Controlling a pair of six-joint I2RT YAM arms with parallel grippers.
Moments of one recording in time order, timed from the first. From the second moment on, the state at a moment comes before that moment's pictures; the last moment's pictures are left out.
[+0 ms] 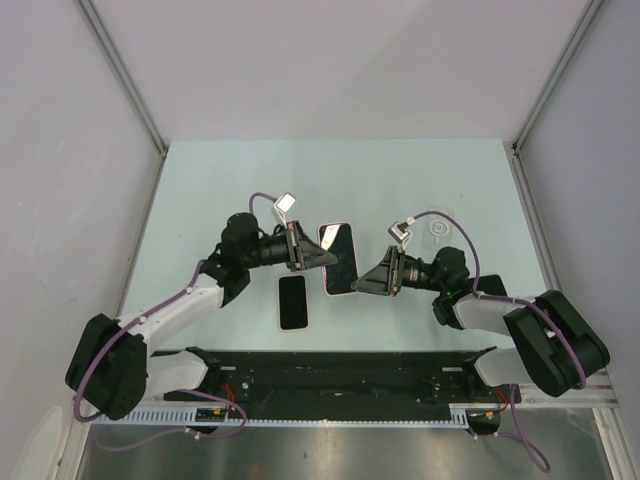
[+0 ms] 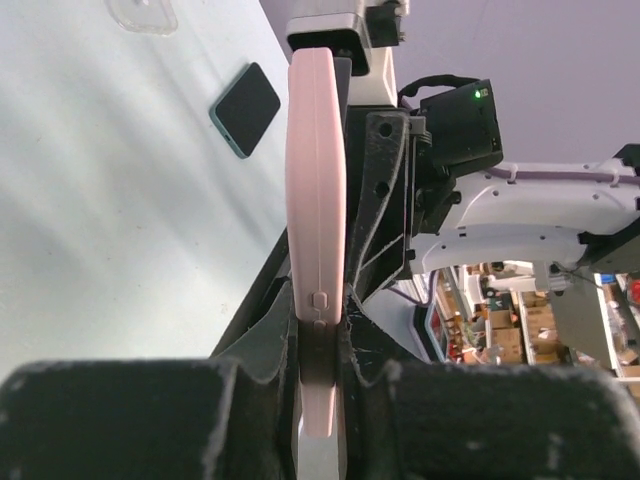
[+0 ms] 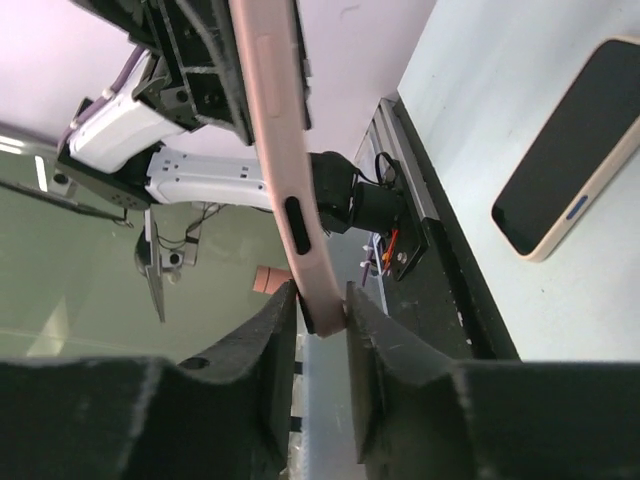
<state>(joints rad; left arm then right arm) -0.53 1.19 0.64 0.36 0.74 -0.94 0.49 1.34 0.32 1.13 -0.95 1.28</state>
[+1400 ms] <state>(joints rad) -0.53 1.11 0.68 -0.01 1.01 -0.58 0.49 1.26 0.53 0.73 -0.92 0.97</state>
